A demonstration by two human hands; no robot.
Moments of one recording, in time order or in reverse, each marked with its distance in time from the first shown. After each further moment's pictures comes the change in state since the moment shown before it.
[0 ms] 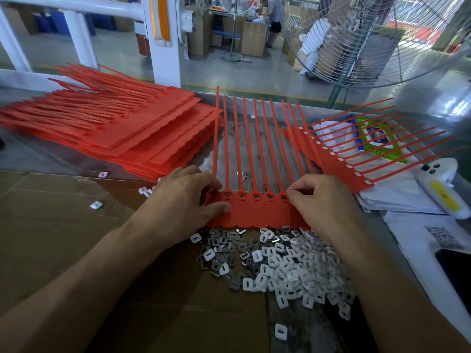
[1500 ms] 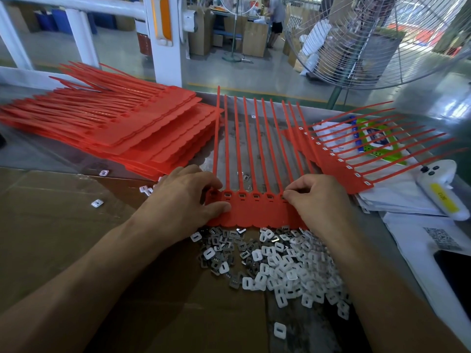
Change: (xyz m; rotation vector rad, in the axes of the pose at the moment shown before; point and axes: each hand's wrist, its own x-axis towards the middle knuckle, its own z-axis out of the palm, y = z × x) left_hand 0.000 0.001 -0.002 0.000 -0.001 -0.009; right_hand 0.004 -0.002 0.007 0.035 0.017 0.102
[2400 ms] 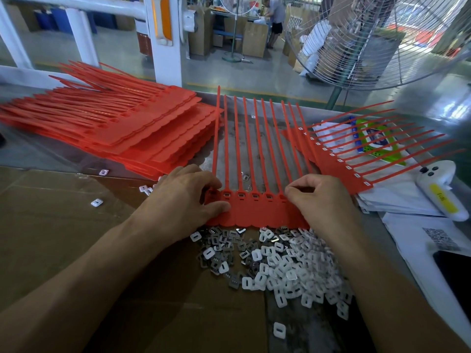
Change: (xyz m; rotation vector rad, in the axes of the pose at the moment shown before) left_hand -0.001 0.000 0.000 0.004 -0.003 0.003; right_hand -0.006 0.000 -0.005 0.107 -0.022 -0.005
